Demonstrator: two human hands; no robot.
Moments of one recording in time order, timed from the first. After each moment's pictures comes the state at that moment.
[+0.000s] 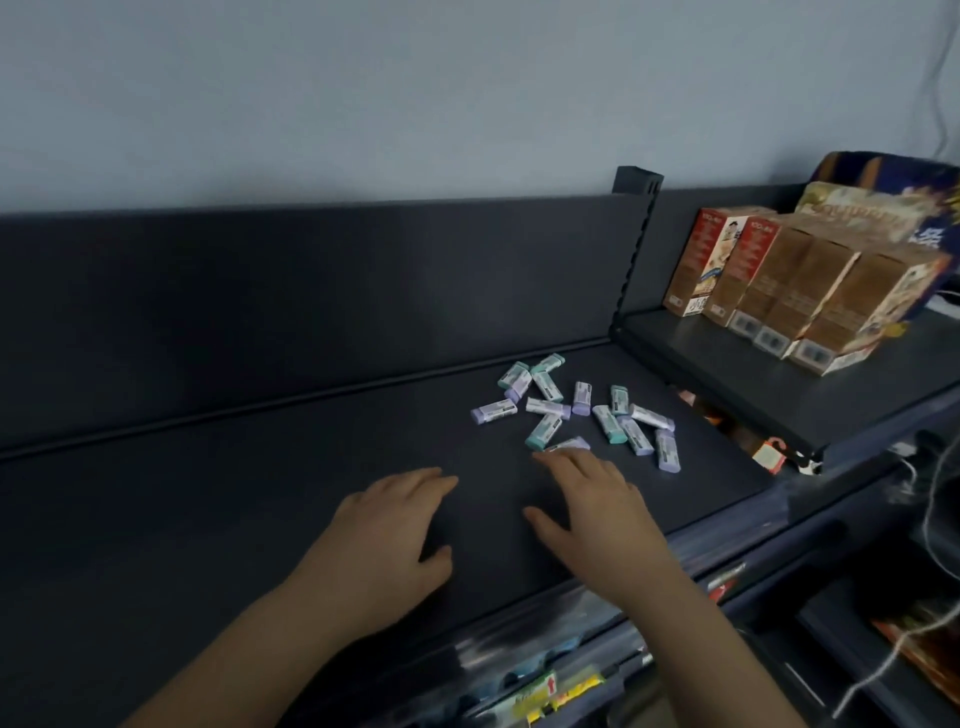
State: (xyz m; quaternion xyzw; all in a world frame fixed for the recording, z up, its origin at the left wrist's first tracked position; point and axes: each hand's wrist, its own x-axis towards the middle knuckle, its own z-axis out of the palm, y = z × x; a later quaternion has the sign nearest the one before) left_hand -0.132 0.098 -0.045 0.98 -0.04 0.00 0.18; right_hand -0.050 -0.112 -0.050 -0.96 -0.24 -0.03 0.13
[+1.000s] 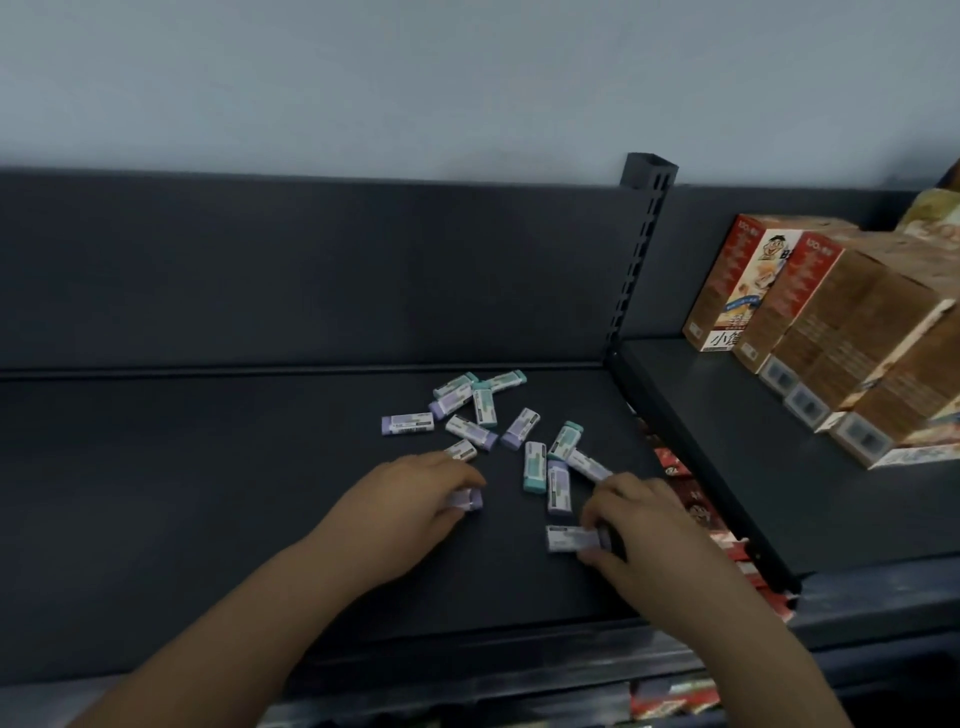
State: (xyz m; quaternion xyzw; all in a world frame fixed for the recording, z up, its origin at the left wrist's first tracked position) left_hand -0.012 -0.025 -0.054 0.98 0.01 0.06 0.19; right_hand 0.086 -0.261 -0.040 -0.91 -0.39 0.06 0.09
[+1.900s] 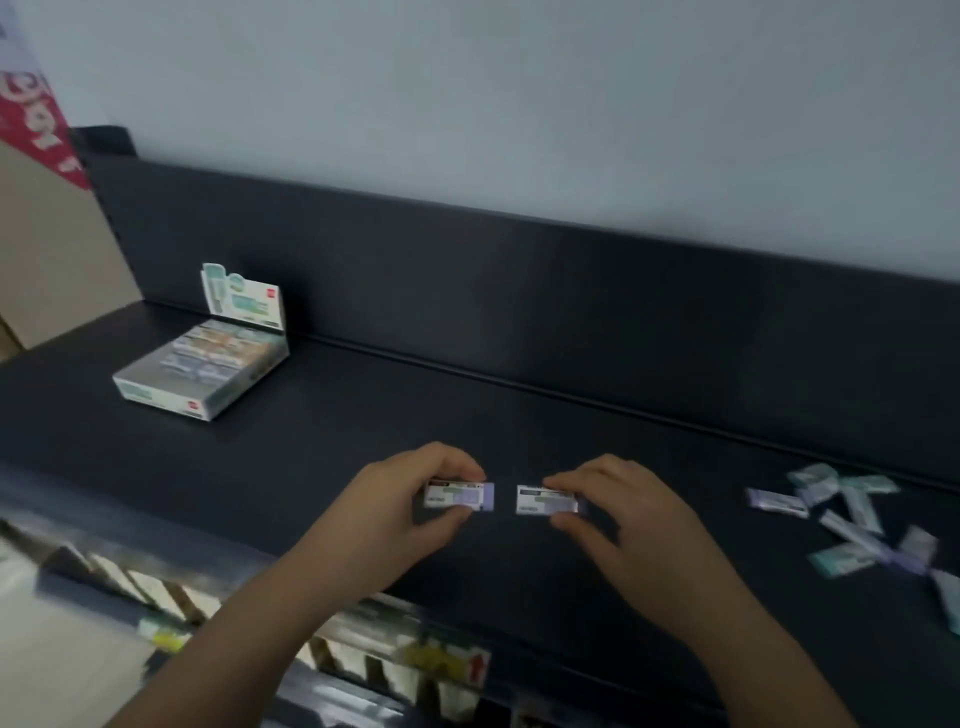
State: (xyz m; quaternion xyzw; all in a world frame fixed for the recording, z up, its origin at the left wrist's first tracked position) left_hand -0.274 0.184 -0.024 0.89 0.19 0.23 0.36; right_hand -0.083 0.024 -0.018 -0.75 -0.61 -0.01 0.24
